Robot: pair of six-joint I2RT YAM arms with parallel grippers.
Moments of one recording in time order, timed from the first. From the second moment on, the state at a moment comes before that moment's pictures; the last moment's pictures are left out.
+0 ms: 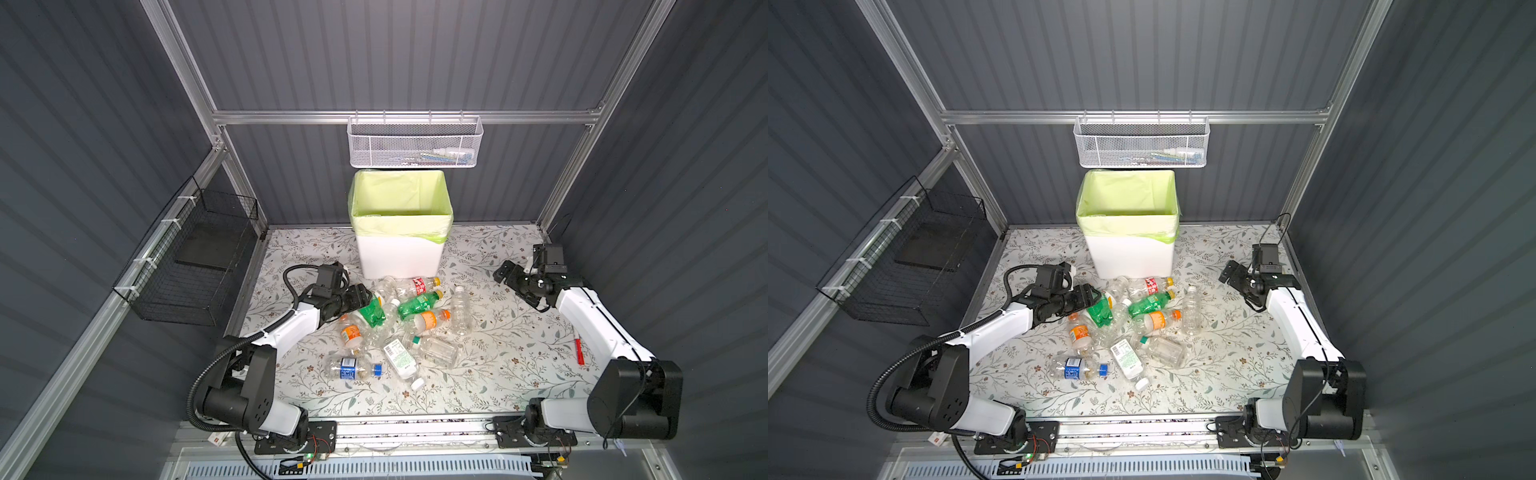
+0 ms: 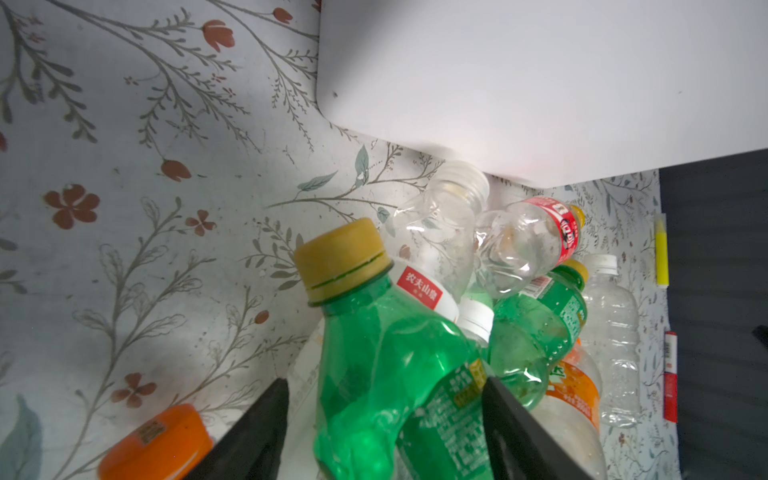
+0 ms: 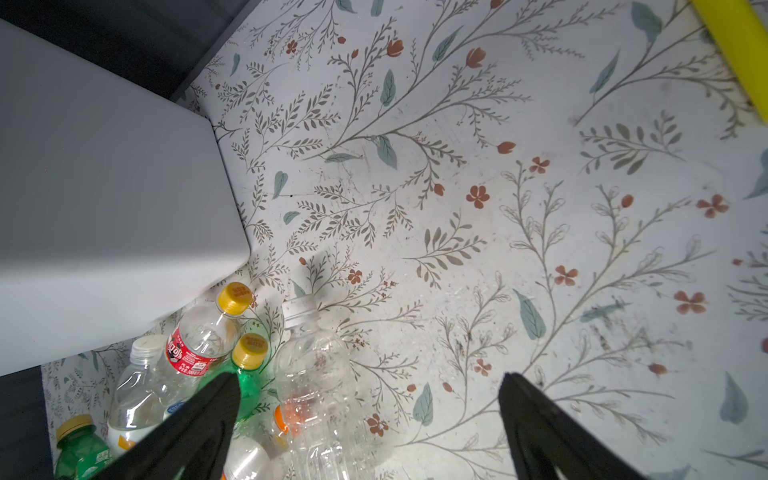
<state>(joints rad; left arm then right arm) -0.34 1.48 0.84 -0.18 0.28 -0.58 -0.03 1.36 1.03 -0.56 -0.16 0.56</state>
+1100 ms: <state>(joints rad) -0.34 1.33 0.80 -0.18 0.25 -0.59 -0.06 1.34 0.97 -0.51 -0.20 0.59</state>
